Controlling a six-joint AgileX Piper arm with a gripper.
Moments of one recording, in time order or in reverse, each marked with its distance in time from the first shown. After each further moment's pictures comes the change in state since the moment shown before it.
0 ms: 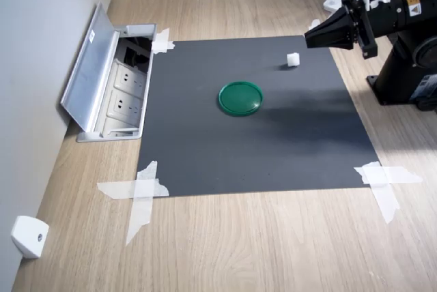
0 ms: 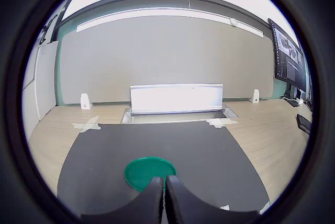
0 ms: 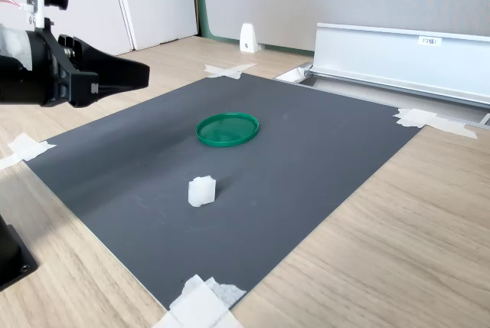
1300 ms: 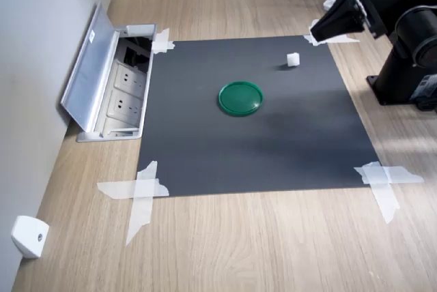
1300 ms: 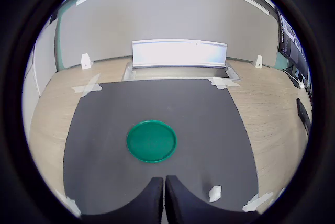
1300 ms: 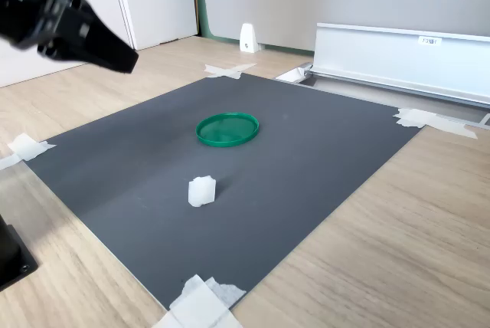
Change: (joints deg) arm 0.0 23.2 -24.5 -1.5 25.9 -0.5
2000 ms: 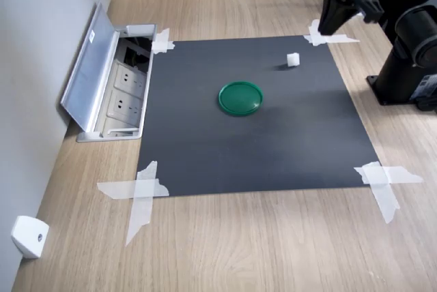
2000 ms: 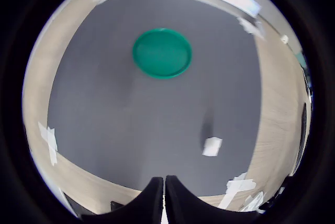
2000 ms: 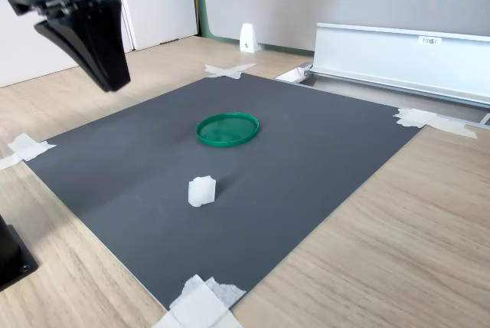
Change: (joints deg) arm 0.0 27.2 -15.9 -1.9 25.3 -15.7
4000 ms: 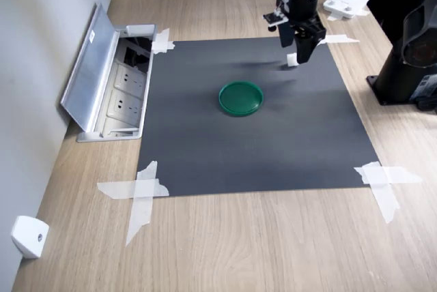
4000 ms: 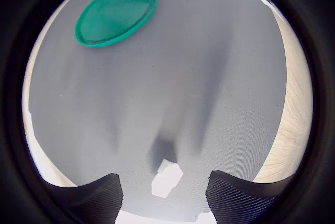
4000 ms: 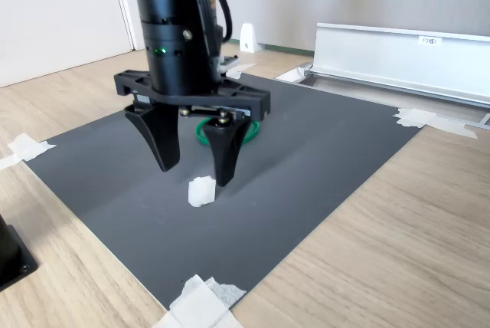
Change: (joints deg) arm -21.4 28.4 -2.3 1.1 -13.3 -24.6
